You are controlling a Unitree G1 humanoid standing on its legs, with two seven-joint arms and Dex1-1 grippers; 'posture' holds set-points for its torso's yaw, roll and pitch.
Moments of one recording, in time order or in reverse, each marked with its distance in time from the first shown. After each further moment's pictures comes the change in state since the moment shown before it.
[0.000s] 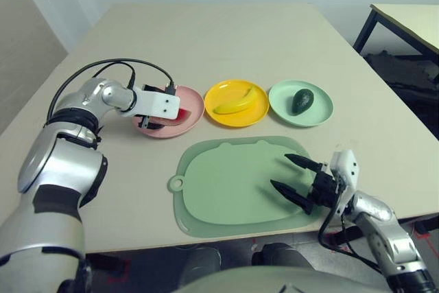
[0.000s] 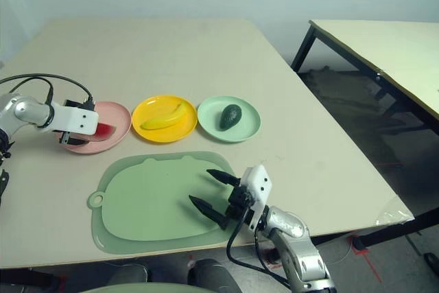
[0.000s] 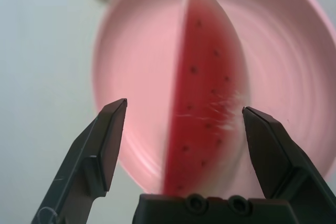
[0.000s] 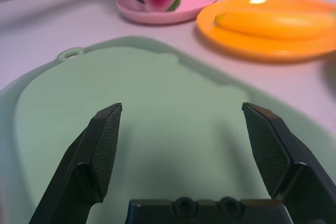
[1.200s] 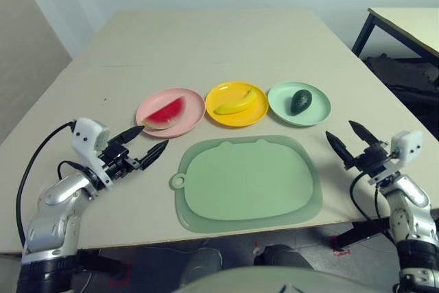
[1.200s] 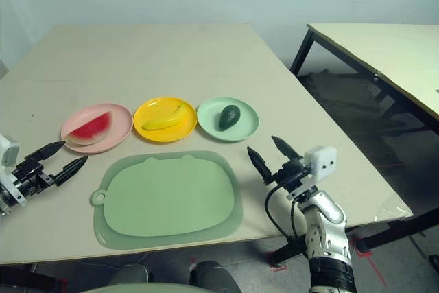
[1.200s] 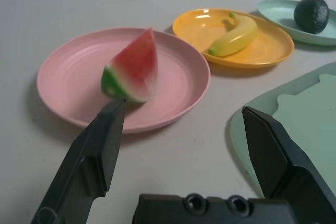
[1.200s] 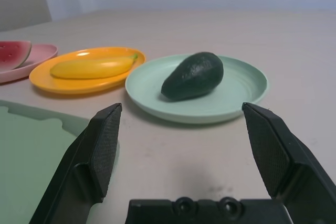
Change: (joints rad) left arm 1.240 -0.220 0.810 -1.378 -0.895 0.955 0.192; right arm -0.081 0.013 -0.373 0.368 0.094 -0.209 -0.033
